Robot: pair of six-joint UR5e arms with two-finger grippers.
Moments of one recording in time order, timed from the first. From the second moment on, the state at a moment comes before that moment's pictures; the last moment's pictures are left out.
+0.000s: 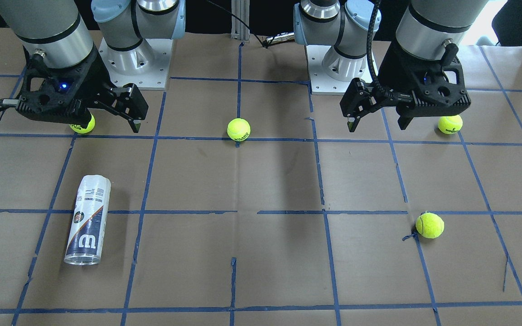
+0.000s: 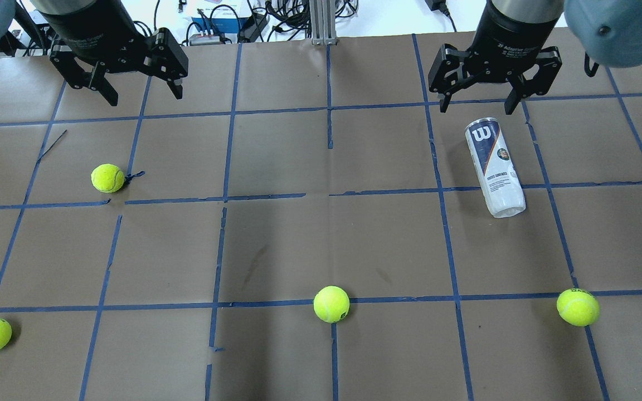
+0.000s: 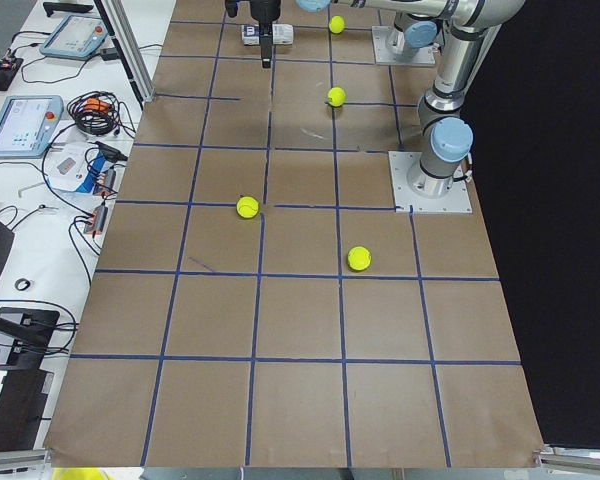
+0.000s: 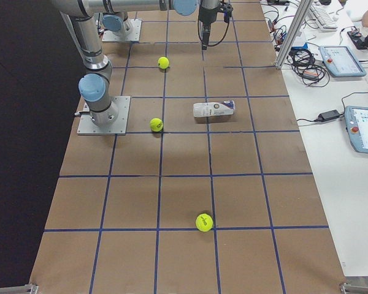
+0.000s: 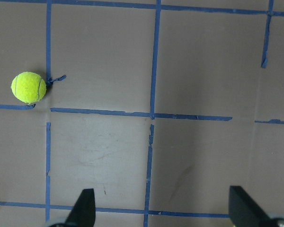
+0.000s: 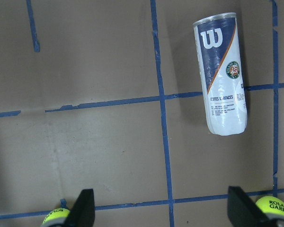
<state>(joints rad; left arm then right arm) -1.57 -1.66 -1.39 -1.63 1.58 -0.07 1.61 -1.49 1.46 -1.54 -1.56 0.13</state>
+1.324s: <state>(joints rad) -1.56 -1.66 -1.39 -1.63 1.58 -0.07 1.52 -1.46 1.48 -1.56 -1.56 -0.05</state>
